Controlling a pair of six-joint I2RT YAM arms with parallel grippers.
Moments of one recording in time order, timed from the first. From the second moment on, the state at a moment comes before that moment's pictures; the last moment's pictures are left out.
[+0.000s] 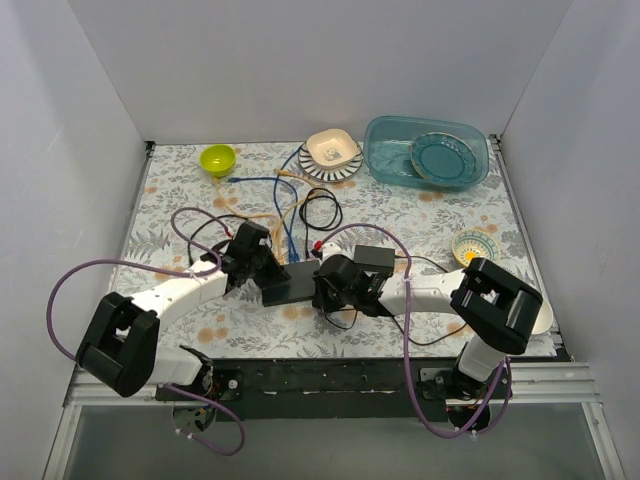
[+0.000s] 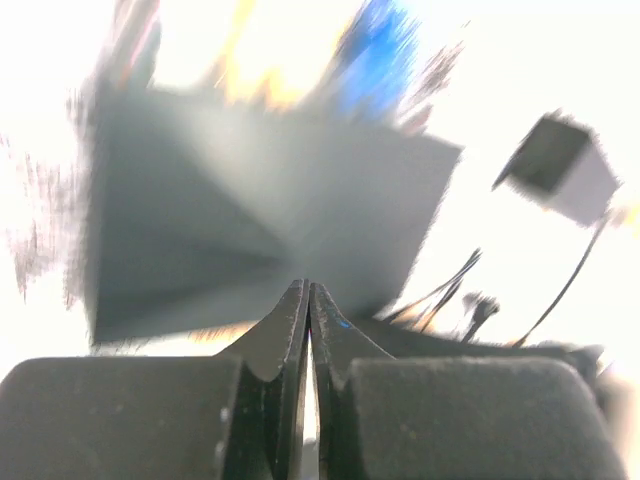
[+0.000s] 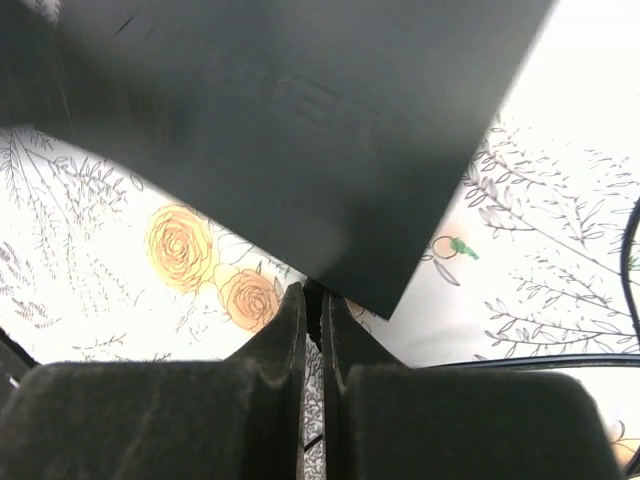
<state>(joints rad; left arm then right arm) -0.54 1.31 0.64 -0.30 0.11 -1.09 1.07 1.65 0.76 0.09 0.07 0.58</state>
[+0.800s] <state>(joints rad) -0.49 1.64 0.87 -0.17 -0.10 -0.92 1.02 1.77 0.99 -0.15 -0.03 0.46</state>
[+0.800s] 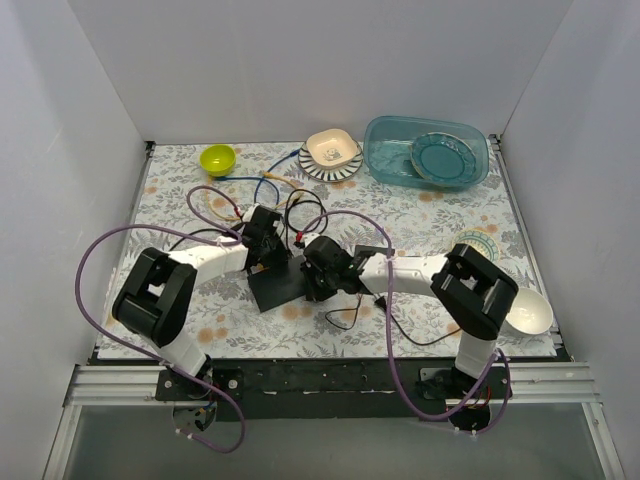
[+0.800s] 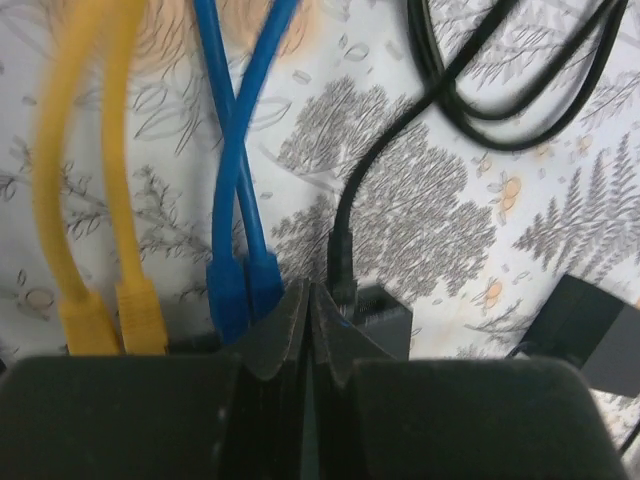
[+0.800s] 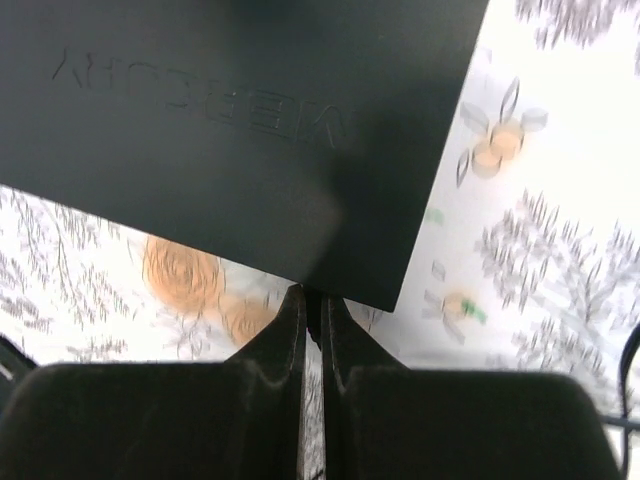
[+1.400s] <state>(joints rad) -0.47 1.44 0.83 -0.23 -0.08 -0.93 0.96 1.79 1.05 -0.22 0.06 0.35</state>
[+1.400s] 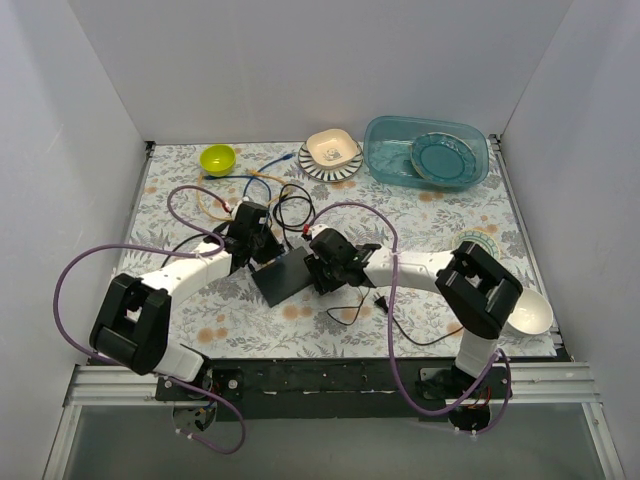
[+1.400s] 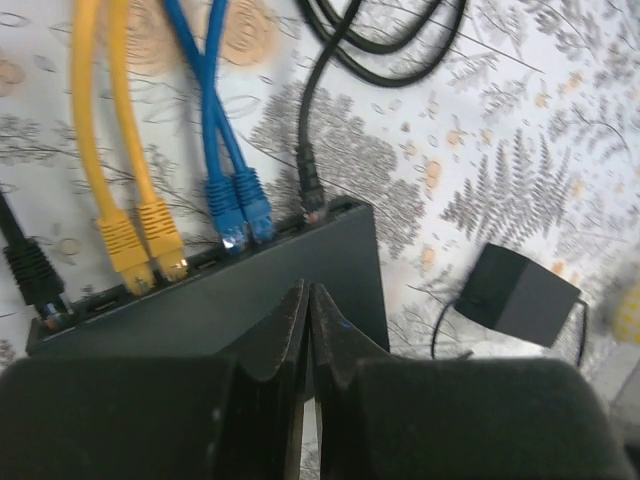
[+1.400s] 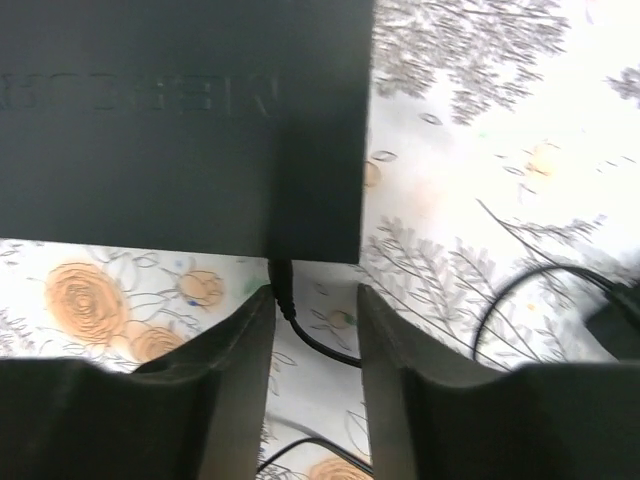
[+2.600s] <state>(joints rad) -0.46 1.58 0.76 -0.03 0.18 -0.93 0.98 1.81 1.00 -0.04 0.25 0.24</state>
